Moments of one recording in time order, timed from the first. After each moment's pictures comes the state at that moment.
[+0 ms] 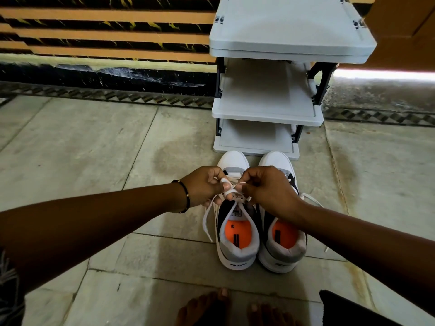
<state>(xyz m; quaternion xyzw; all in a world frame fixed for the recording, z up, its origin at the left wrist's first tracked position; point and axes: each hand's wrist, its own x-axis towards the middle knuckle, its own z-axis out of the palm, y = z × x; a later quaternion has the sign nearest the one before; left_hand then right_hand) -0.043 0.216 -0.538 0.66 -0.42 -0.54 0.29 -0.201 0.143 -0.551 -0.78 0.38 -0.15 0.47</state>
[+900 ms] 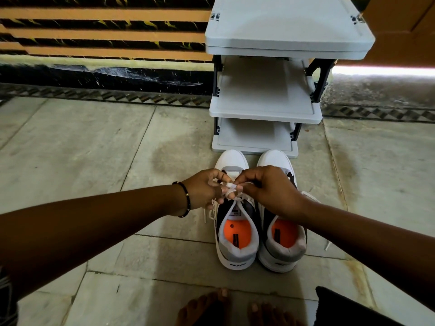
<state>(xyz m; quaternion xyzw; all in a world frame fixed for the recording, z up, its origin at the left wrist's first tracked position) -0.049 0.216 -0.544 0.66 -0.37 -0.57 0.30 -0.206 0.136 -0.548 -0.85 0.29 -0.14 0.42</state>
